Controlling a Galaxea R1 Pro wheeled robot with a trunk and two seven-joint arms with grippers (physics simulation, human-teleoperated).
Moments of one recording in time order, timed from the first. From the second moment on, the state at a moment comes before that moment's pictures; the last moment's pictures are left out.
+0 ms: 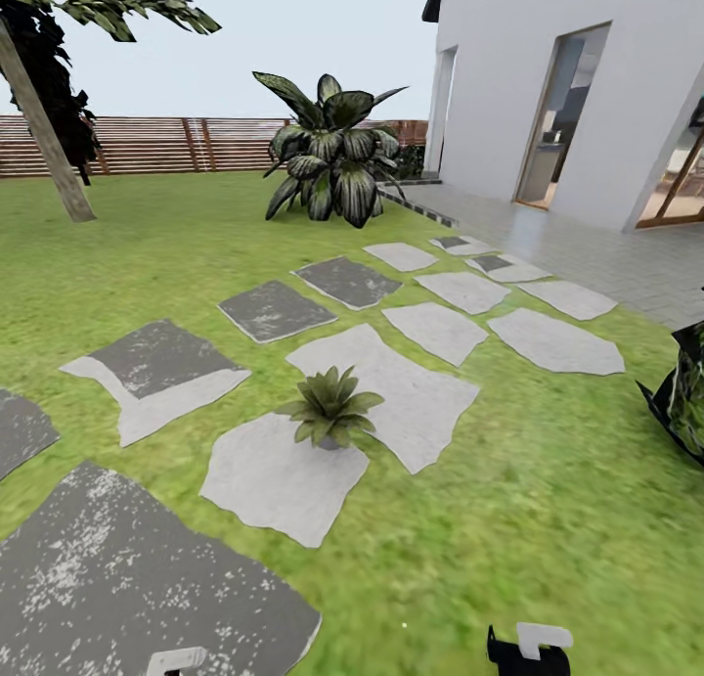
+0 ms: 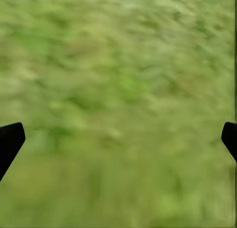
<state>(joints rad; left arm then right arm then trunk) -0.40 0.11 0.24 -0.03 -0.14 -0.37 -0.01 -0.44 -0.04 0.12 -0.03 -0.10 -0.49 -0.26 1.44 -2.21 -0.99</state>
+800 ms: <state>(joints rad) -0.40 0.11 0.24 -0.03 -0.14 -0.37 -0.01 -0.44 -0.04 0.12 -0.03 -0.10 -0.49 -0.26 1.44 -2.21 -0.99</state>
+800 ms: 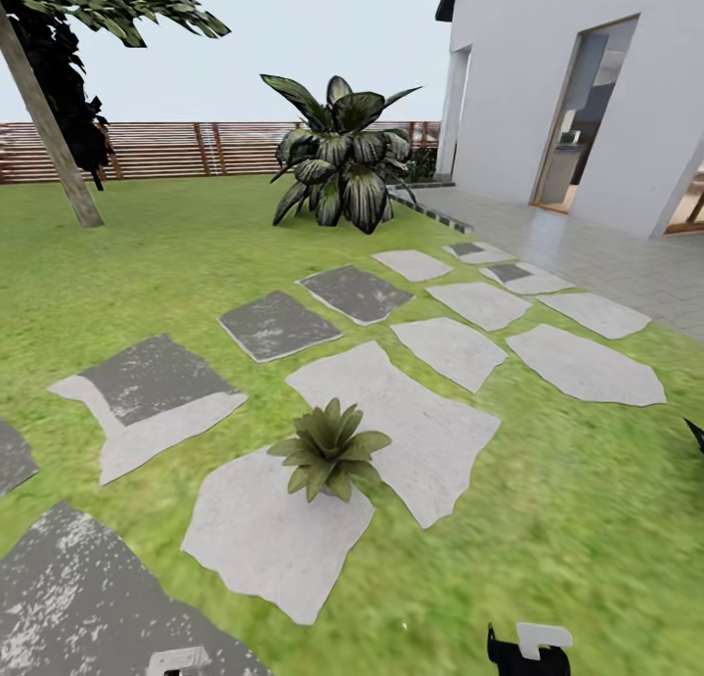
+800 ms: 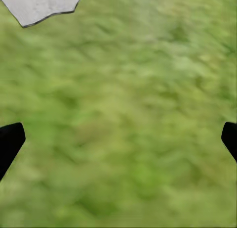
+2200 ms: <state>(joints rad) -0.68 0.13 0.01 -0.24 -0.74 -0.18 -0.90 -0.54 -0.05 0.36 -0.41 0.40 -0.40 0.41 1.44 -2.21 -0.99</state>
